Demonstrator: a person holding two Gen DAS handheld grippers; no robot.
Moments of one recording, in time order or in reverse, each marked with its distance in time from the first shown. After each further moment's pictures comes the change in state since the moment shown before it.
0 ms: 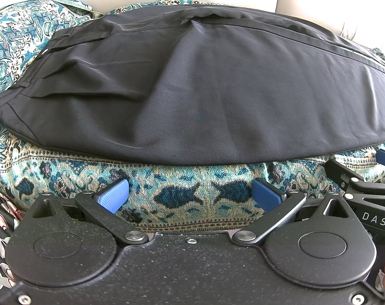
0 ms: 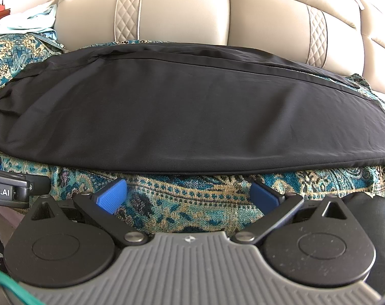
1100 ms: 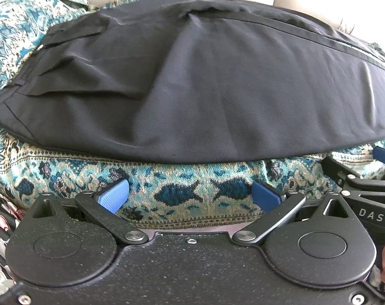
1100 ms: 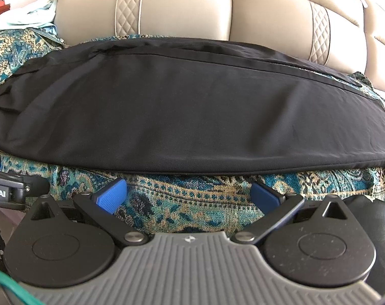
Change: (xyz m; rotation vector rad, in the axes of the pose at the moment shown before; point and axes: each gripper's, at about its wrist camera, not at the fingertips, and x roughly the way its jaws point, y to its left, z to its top) left arm 0.001 0.008 0.012 0.004 0.067 -0.037; right arm 0.005 0.000 0.003 -0.002 0.036 0.000
